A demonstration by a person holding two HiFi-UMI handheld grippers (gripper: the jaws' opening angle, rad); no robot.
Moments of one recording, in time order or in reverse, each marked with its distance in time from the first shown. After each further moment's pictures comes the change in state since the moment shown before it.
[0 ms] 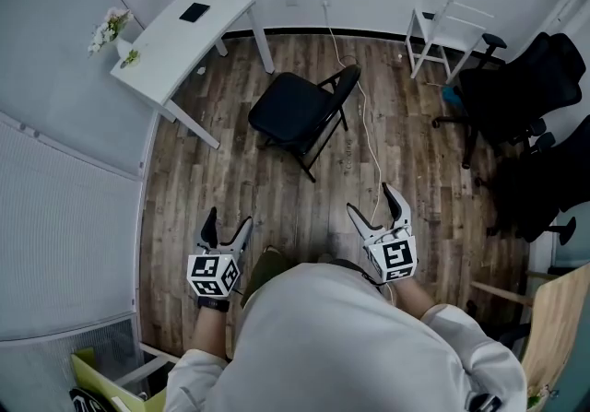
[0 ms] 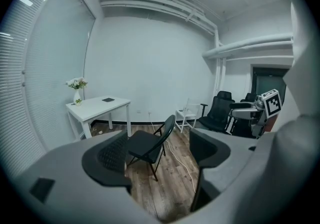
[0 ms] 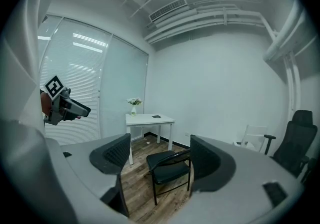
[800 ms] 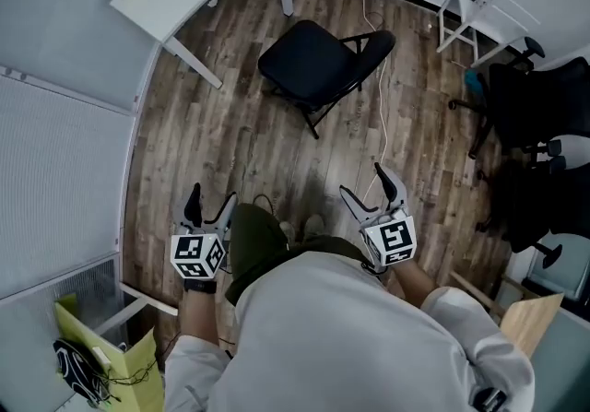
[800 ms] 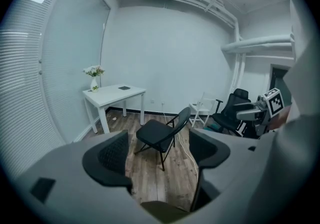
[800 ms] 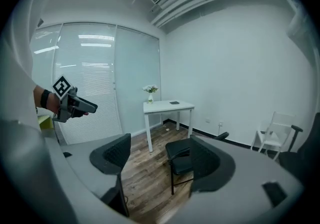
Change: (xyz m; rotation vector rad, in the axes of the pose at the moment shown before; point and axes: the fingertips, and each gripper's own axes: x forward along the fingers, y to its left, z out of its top) left arm 0.007 0.062 -0.031 -0.107 0.110 0.146; right arm 0.083 0.030 -0.027 0.018 0.163 0.252
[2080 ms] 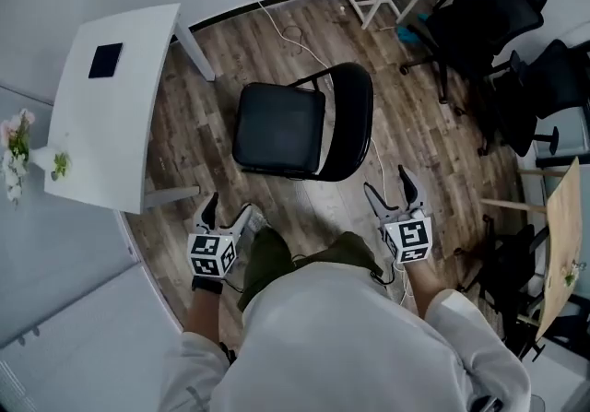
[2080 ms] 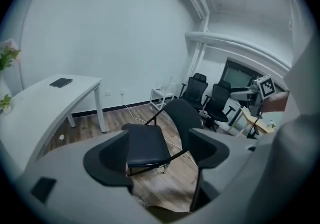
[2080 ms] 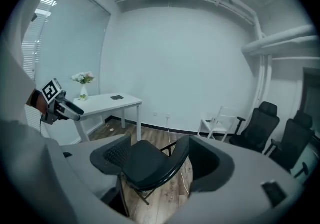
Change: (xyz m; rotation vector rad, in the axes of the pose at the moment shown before) left arm 0.378 0.160 0.125 0.276 0.215 -0.645; right arm 0.210 -0.110 0.061 0.181 0.144 -0.709
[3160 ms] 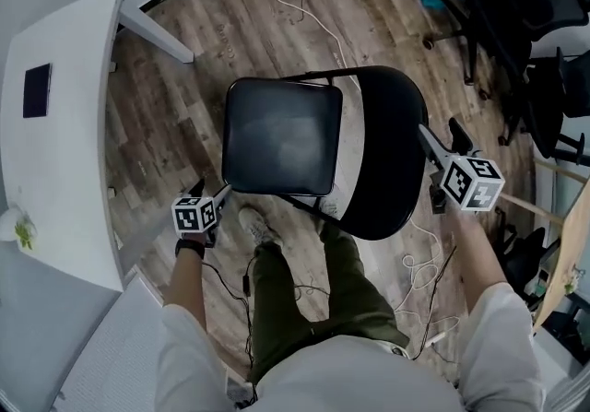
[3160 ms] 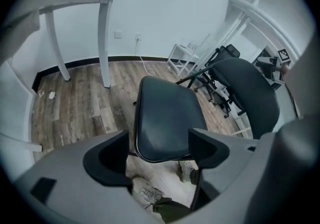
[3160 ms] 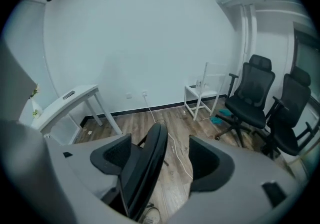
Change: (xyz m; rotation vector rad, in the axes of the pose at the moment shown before) left arm 0.311 0.224 -0.163 -0.236 0.474 0.009; right arm 0.291 -0.194 -0.074 0.358 0.306 -0.139
